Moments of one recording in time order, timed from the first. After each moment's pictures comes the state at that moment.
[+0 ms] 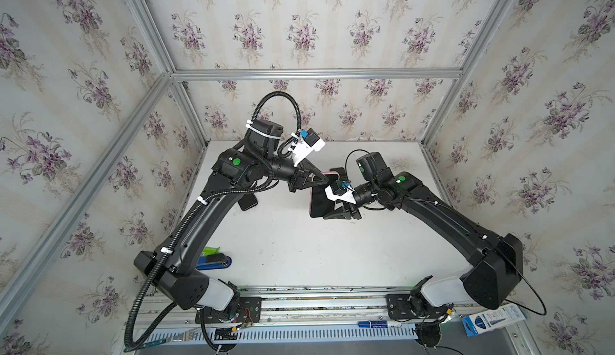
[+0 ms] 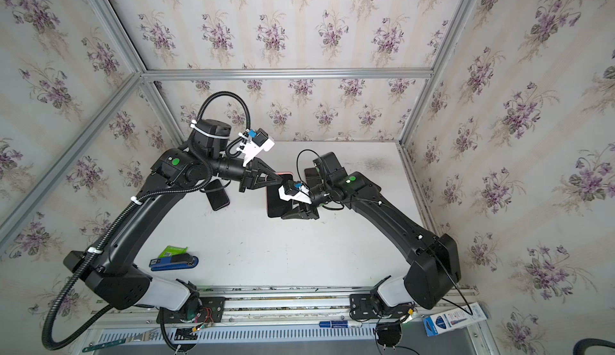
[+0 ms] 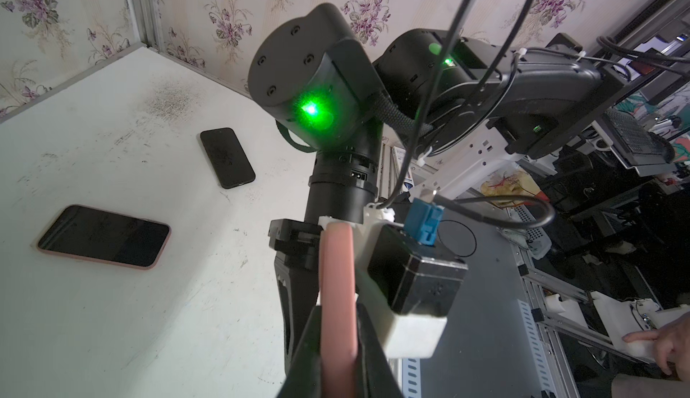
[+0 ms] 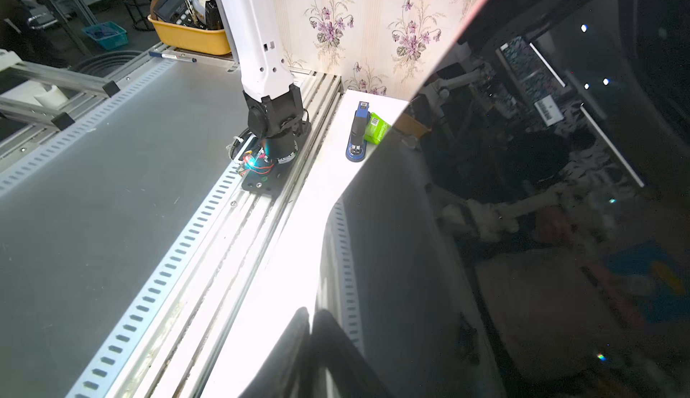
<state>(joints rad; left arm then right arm) -0.51 1.48 1.77 -0.95 0.90 0.15 0.56 1.44 1.29 -0.75 -1.01 -0.90</state>
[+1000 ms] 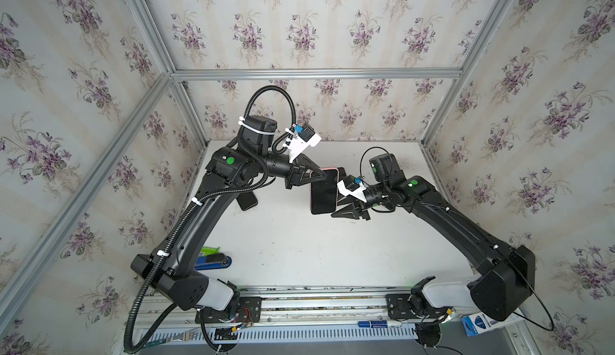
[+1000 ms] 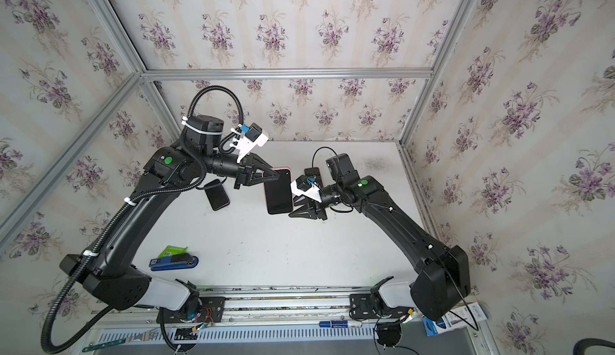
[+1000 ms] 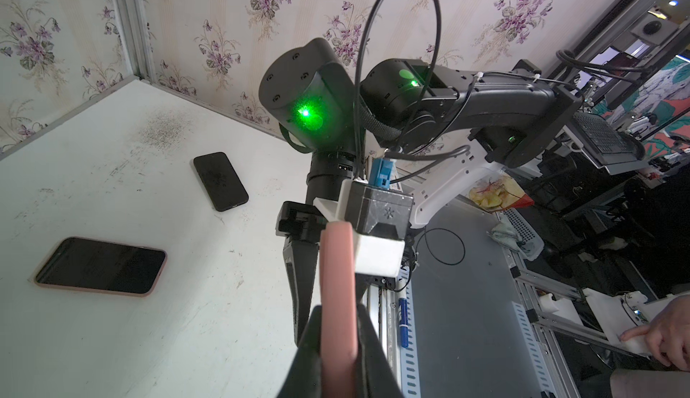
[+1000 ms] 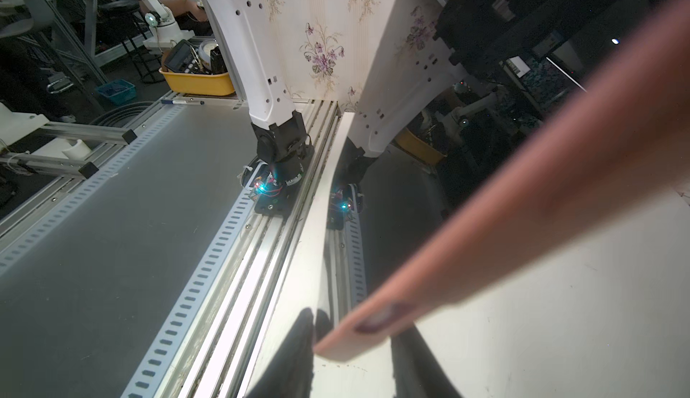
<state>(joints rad) -0.48 1.47 1.80 -0.94 0.97 0.17 0.48 1.35 1.21 -0.71 -1.11 -0.76</state>
